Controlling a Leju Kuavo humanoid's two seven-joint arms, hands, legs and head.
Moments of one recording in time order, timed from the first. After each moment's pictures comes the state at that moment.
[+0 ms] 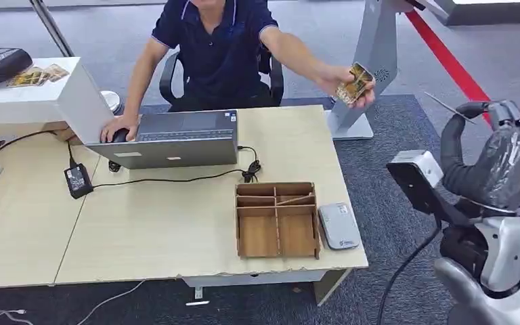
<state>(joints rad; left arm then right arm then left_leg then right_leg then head) -0.09 -0.03 -0.88 -0.24 -0.52 0.70 0.21 -0.28 -0.61 0.33 -1.98 1.06 -0.50 0.53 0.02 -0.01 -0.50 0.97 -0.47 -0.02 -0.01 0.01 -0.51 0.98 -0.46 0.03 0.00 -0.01</state>
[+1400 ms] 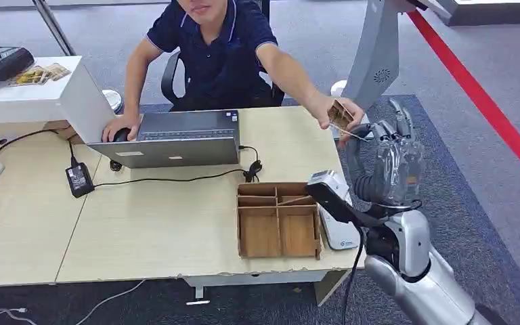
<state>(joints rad) -0.10 -0.05 -0.86 -0.24 -0.58 0.68 0.21 -0.38 -0.37 0.57 -1.70 1.00 -0.58 0.37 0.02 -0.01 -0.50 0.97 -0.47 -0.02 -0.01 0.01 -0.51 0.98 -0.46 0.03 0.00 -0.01</state>
